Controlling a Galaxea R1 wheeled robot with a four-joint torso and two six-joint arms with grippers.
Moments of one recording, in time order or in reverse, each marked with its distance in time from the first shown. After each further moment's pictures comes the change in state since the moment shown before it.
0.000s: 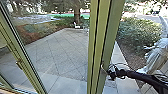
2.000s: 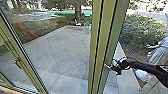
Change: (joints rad) left arm 0.014 -0.003 0.000 0.004 -0.003 0.000; right arm 0.189 -0.074 0.029 -0.160 -0.347 -0.161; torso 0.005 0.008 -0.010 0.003
